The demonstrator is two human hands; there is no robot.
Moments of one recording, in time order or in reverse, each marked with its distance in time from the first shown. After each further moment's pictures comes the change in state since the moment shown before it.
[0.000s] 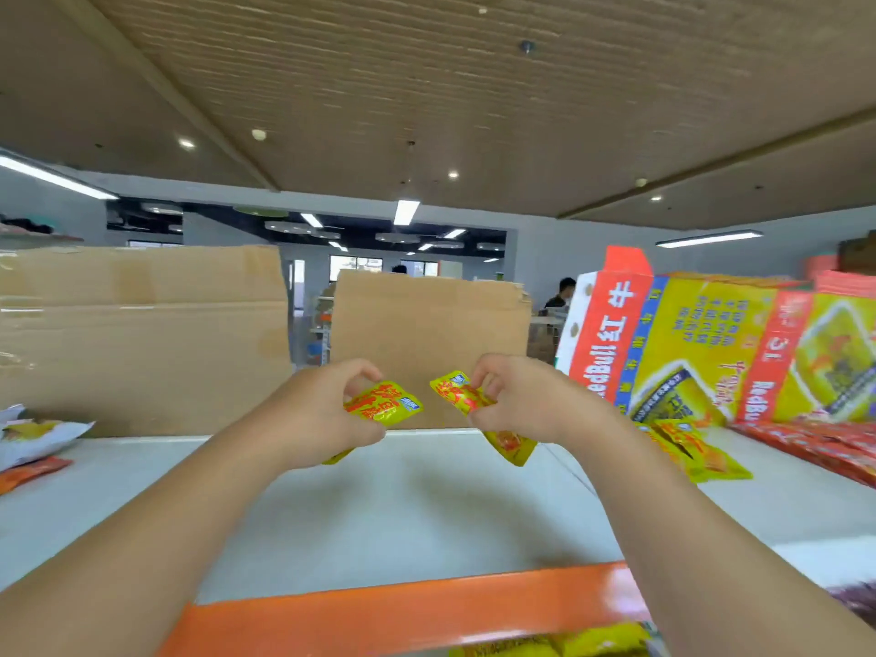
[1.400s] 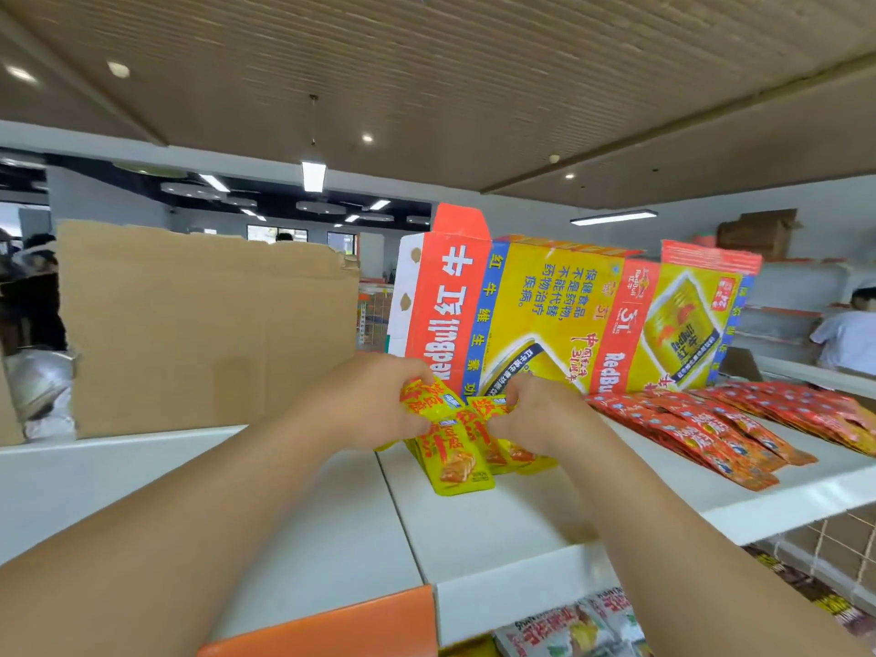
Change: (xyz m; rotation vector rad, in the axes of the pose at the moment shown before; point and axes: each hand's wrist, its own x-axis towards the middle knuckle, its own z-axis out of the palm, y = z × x) left_hand 0.113 0.169 0.210 0.228 -0.174 0.323; right_hand -0.041 0.231 -0.070 -0.251 0.109 0.452
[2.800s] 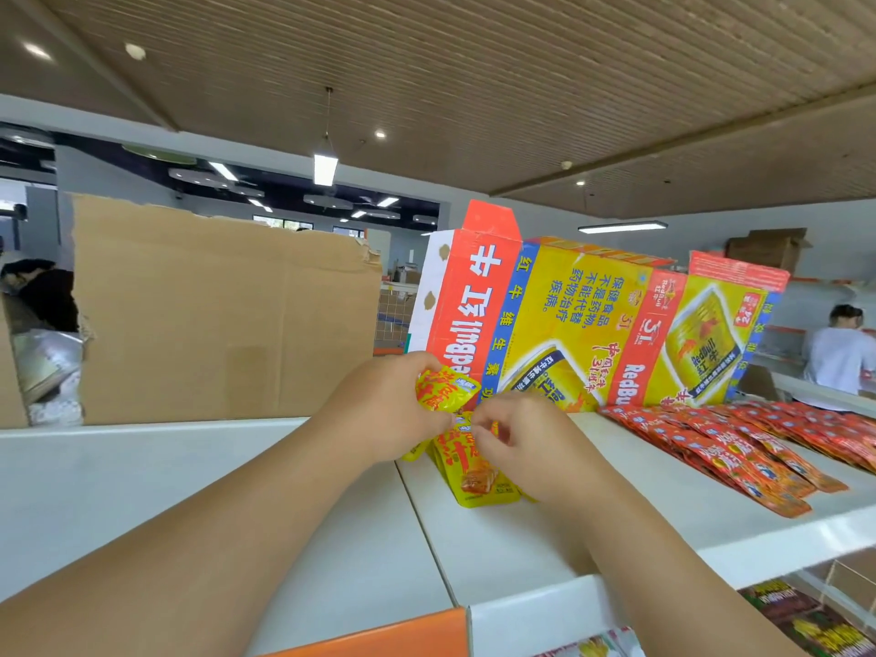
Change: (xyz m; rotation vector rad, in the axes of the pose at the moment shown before) left_hand -0.008 -0.007 0.014 -0.208 0.195 -0.107; right_hand -0.008 -0.016 0.036 0.158 0.175 -0.532
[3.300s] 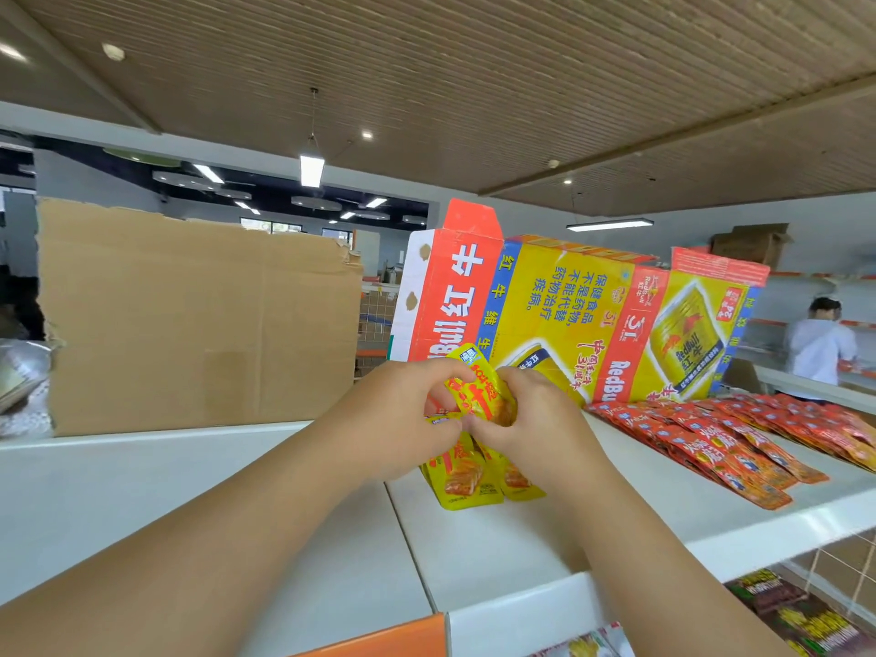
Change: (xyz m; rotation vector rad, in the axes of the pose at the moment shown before) left_hand -0.005 0.016 0.010 -0.148 -0.078 0.192; right_hand 0.000 0.012 -0.009 0.012 0.191 0.186
